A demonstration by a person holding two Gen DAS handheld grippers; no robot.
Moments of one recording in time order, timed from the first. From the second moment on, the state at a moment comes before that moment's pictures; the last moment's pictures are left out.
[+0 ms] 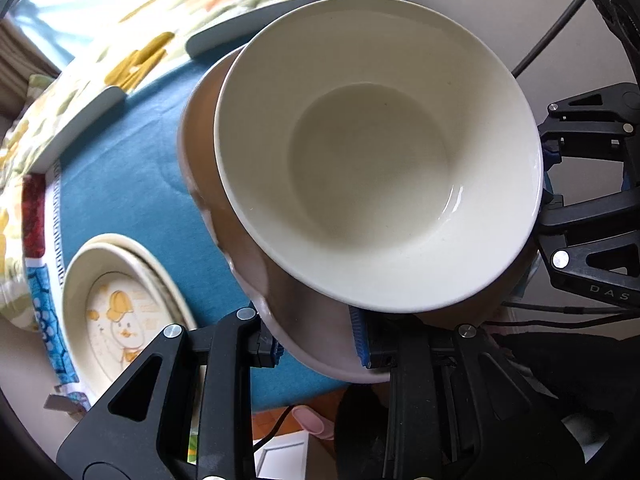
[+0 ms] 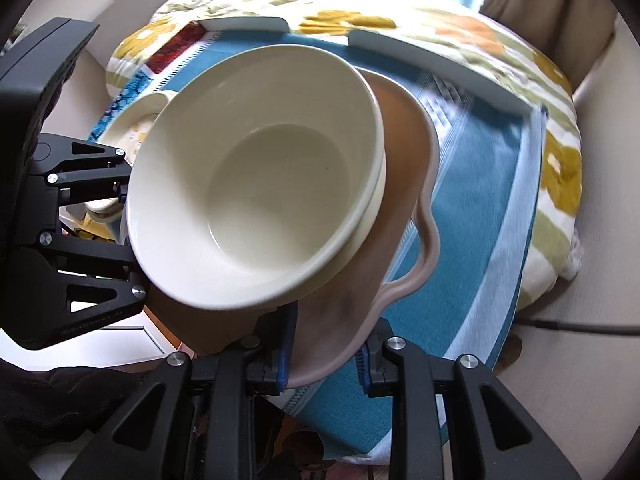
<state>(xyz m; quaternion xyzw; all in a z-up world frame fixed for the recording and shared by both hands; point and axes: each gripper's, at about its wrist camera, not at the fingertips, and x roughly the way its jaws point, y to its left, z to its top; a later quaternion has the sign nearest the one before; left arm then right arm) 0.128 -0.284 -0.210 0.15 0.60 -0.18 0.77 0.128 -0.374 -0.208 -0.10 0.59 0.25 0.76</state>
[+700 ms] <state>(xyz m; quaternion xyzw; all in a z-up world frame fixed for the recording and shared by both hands) 0.130 -0.053 -0.210 0.15 0.62 -0.16 0.76 0.124 -0.170 -0.207 -0.09 0.58 0.28 0.76</state>
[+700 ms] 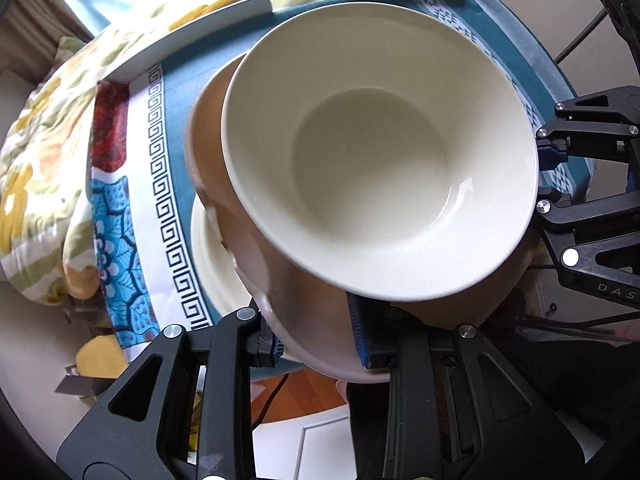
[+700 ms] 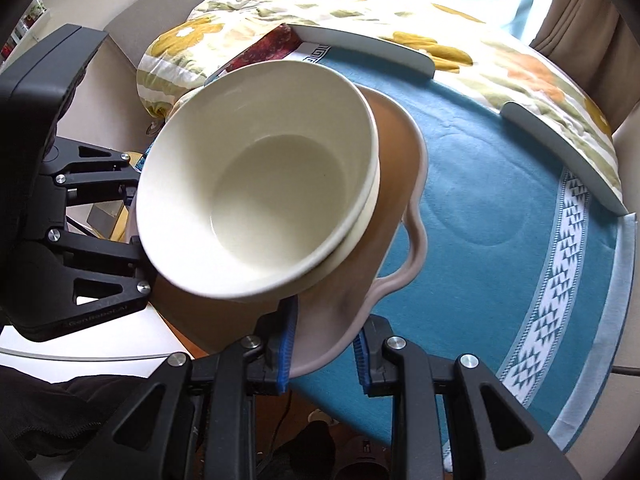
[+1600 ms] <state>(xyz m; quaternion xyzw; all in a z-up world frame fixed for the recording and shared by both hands) 0.140 -0.018 -0.236 0.13 0.62 -0.19 0.75 0.116 -0.138 -0.224 -0.06 0.60 0.21 0.77</state>
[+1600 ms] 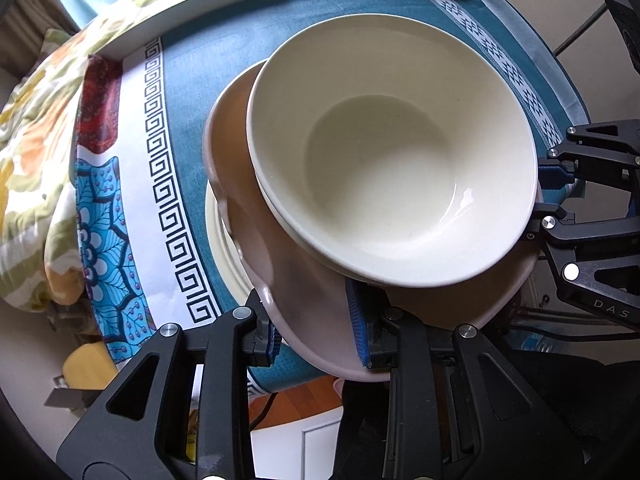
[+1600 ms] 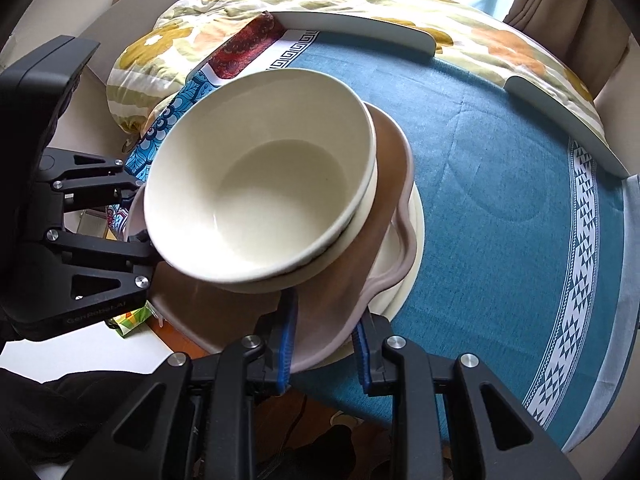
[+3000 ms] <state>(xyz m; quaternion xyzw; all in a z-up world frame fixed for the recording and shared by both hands) 0.040 -0.013 -0.079 0.06 0.51 -0.12 0.85 0.028 -0.188 -0.083 0.04 0.50 0.14 0.85</state>
